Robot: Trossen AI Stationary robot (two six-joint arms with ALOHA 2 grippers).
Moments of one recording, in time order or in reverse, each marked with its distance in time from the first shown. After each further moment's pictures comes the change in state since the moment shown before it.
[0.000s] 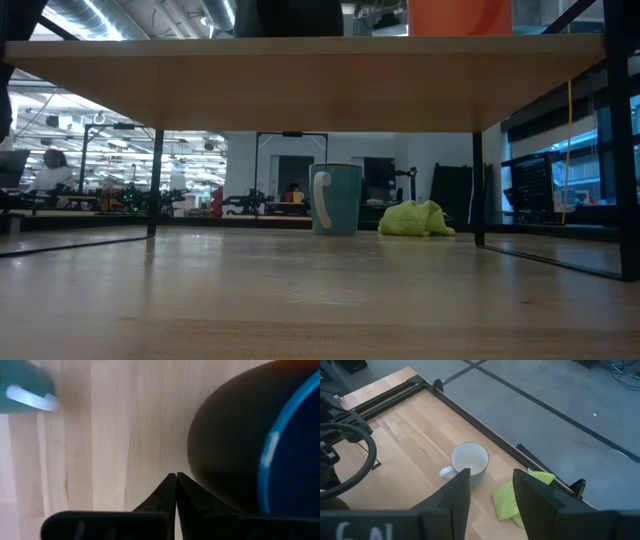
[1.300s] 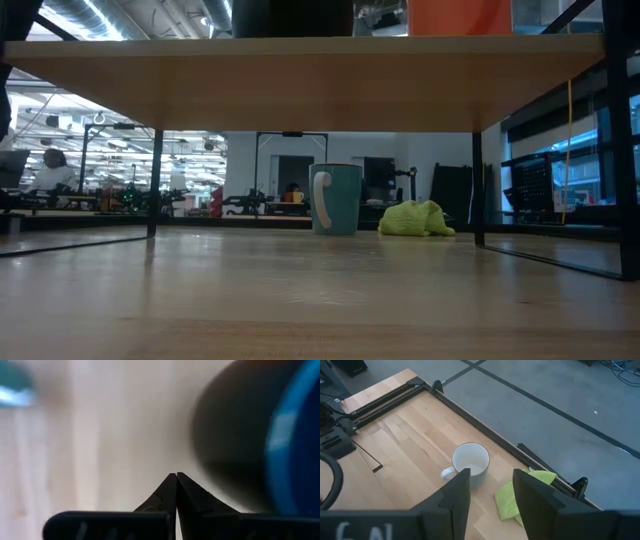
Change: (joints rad) left arm -0.059 0.000 0.000 -0.013 0.008 -0.051; right arm 0.000 0.000 0.000 0.001 0.000 0.022
